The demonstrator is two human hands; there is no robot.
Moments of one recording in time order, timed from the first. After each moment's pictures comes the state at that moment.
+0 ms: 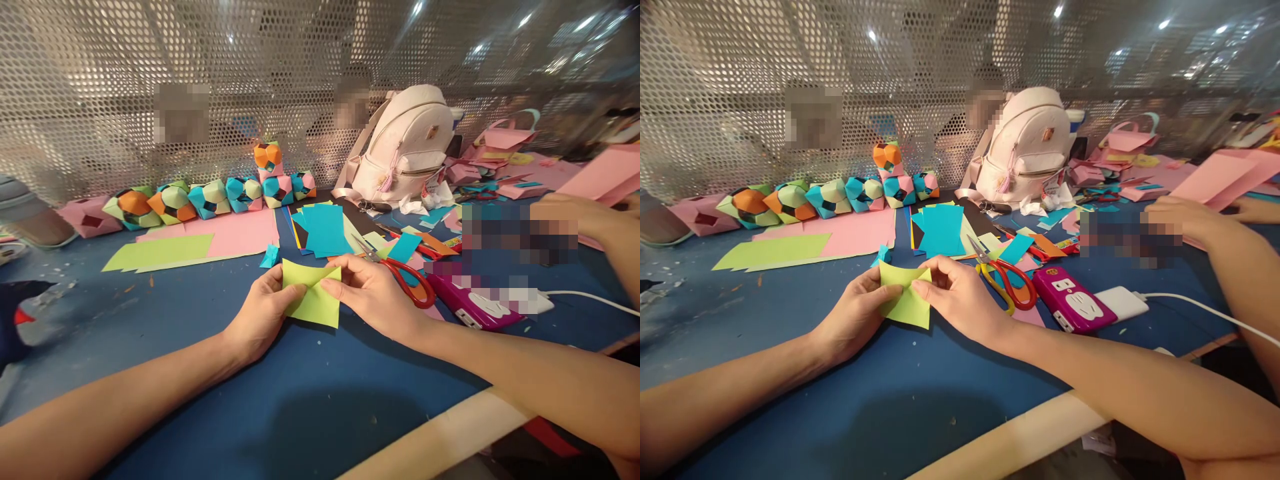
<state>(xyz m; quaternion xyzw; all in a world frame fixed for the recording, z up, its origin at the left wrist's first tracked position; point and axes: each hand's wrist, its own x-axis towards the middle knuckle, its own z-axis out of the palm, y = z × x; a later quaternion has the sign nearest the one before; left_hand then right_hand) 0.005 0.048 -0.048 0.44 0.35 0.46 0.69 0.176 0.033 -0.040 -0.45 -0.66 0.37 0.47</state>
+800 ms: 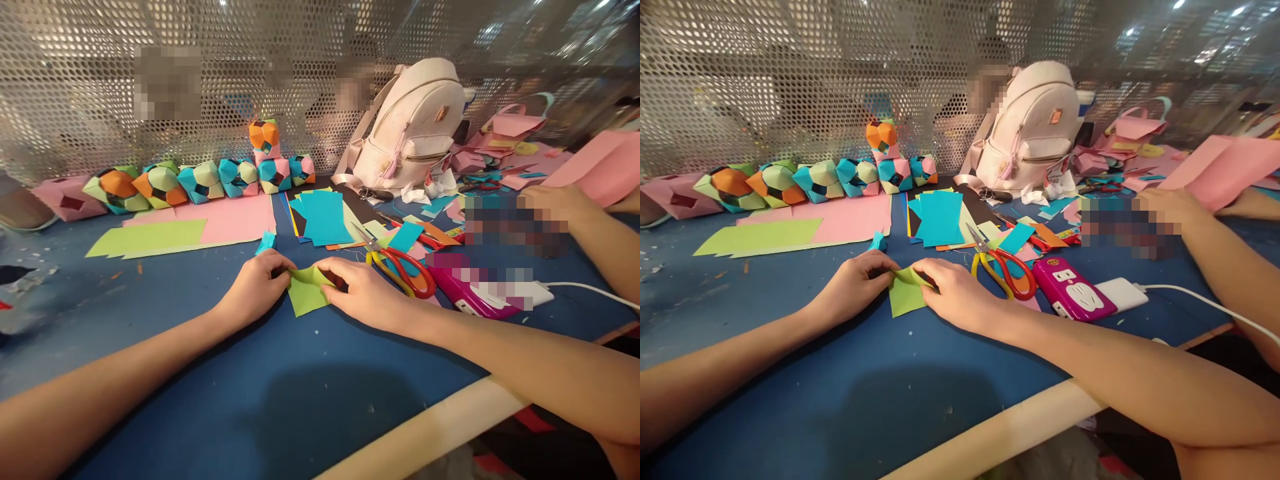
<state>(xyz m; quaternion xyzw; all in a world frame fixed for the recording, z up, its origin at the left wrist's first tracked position) -0.014 0.081 -0.054 0.78 0.47 0.32 0.26 0.182 0.043 -0.056 -0.43 -0.81 0.21 0.33</state>
